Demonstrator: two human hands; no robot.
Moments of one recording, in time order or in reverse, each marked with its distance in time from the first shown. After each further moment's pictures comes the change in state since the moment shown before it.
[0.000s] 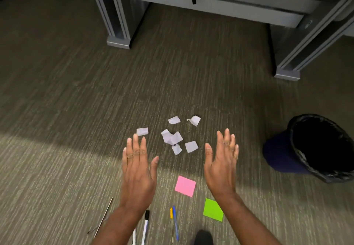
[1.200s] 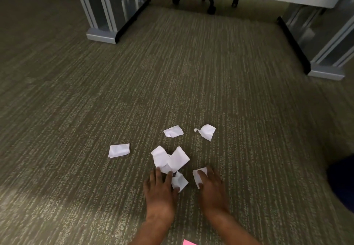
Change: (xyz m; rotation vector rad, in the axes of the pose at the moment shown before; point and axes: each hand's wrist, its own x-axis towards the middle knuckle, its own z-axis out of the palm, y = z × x) left_hand 0.099 -0.094 0.406 0.147 -0.357 -0.116; right_hand 0.079 0.197 0.373 -0.243 -0.375 0.003
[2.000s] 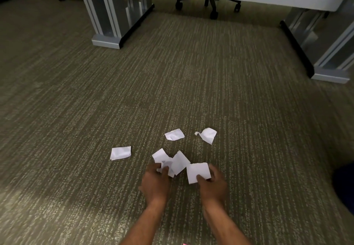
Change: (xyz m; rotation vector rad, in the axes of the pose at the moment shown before) left_hand 0.029 0.013 -0.038 -0.779 0.304 -0.450; right_hand -0.003 -0.042 -0.040 1.121 0.269 0.437
